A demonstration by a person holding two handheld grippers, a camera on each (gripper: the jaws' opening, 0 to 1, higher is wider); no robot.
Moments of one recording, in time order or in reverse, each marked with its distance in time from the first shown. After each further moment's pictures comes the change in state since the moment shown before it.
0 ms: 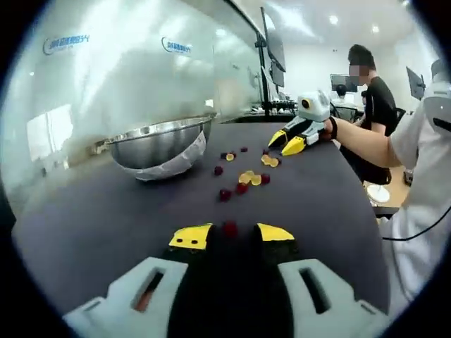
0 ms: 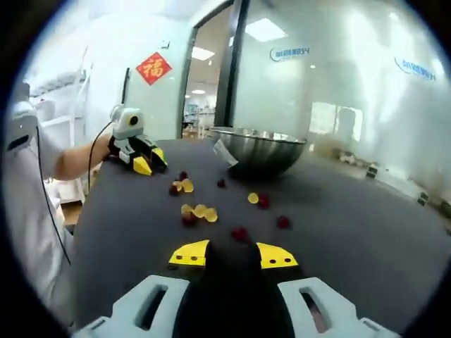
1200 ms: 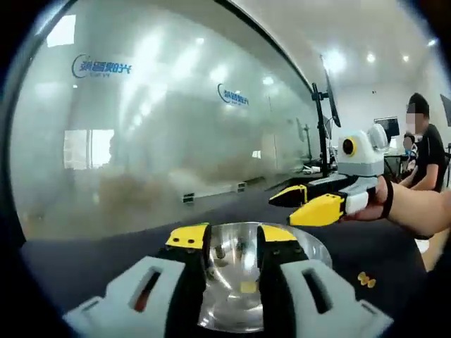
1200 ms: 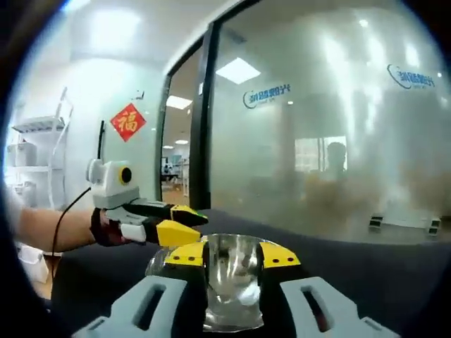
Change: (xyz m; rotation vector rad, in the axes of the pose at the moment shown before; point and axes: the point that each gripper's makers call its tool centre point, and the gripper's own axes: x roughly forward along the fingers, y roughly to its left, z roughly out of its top) left arm 0.073 0.140 0.154 -0.070 -0.311 0.273; right arm 0.104 -0.065 0.185 0.096 -0.315 -0.113
